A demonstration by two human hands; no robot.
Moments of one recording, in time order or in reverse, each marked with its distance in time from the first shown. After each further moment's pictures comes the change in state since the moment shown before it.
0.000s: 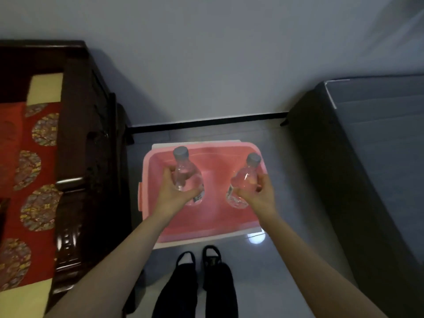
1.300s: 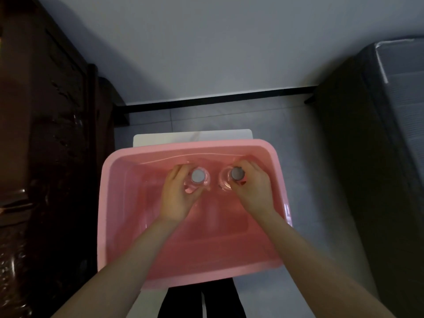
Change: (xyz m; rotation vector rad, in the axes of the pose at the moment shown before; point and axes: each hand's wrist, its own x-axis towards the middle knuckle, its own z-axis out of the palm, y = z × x) left_hand 0.113 -0.081 0.082 0.362 0.094 0.346; right_hand 0.143 0.046 0.038 -0.451 -0.150 -0.451
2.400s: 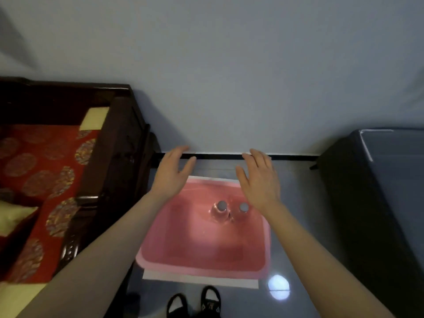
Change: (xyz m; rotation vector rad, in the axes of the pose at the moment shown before) left_hand 0.045 0.162 -0.124 0.150 0.168 0.028; right_hand 0.029 -0.117 -0.126 -0.420 0.038 -0.317
